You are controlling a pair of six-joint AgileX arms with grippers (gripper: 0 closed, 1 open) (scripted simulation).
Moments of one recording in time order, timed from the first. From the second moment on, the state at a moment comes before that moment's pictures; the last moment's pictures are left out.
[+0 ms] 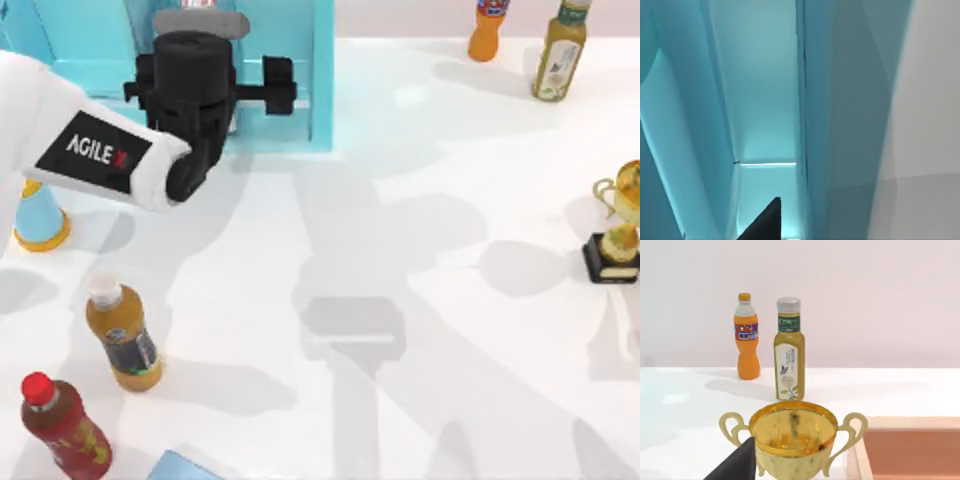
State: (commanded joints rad) left arm -0.36 2.28 1.32 0.65 -0.28 -0.08; right arm 0.00 0.00 0.00 0.00 0.00 0.00
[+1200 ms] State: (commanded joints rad) left arm -0.36 2.28 1.32 0.65 -0.28 -0.08; right arm 0.00 0.00 0.00 0.00 0.00 0.00
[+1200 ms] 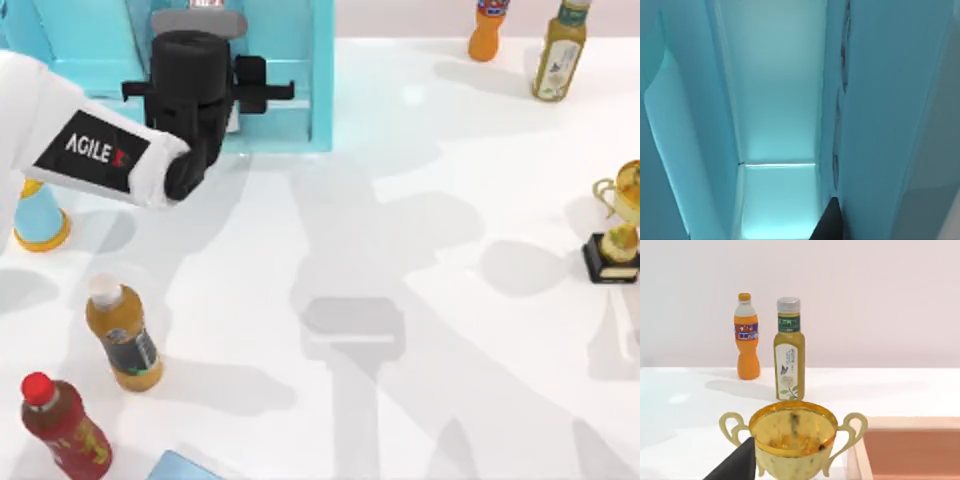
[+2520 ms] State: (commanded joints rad) left arm -0.61 1.32 1.00 -0.01 -0.52 -0.16; right arm 0.00 0.00 0.00 0.00 0.00 0.00
